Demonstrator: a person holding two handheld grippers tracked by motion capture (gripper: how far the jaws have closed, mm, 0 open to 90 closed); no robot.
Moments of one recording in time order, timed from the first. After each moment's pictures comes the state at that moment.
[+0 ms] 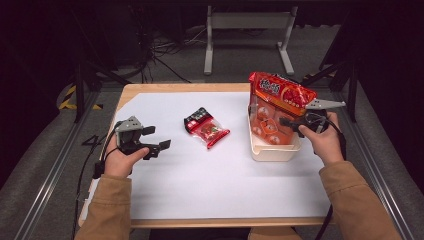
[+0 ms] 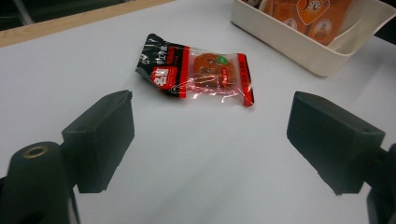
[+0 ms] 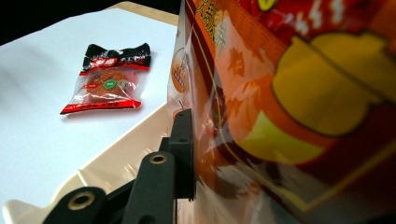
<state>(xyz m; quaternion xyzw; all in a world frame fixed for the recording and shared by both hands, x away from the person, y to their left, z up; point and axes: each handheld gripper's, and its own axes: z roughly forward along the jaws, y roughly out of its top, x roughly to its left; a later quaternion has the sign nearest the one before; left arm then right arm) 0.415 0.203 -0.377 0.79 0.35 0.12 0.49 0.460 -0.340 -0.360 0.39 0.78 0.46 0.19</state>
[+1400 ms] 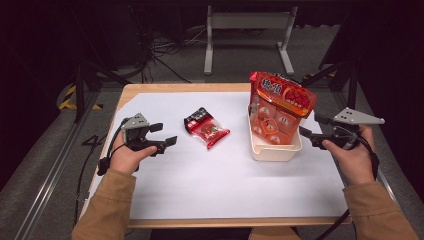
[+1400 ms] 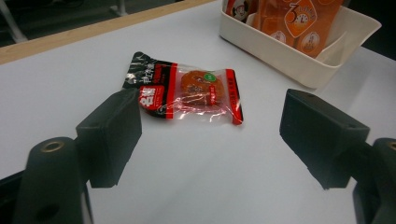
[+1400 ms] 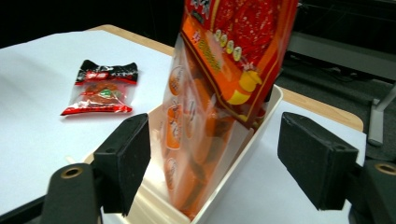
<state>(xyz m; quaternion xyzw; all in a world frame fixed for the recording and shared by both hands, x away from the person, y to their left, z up) 0.421 0.185 -0.372 0.79 0.33 0.12 0.51 0.384 -0.368 -0.324 0.37 0.75 0.47 0.28</state>
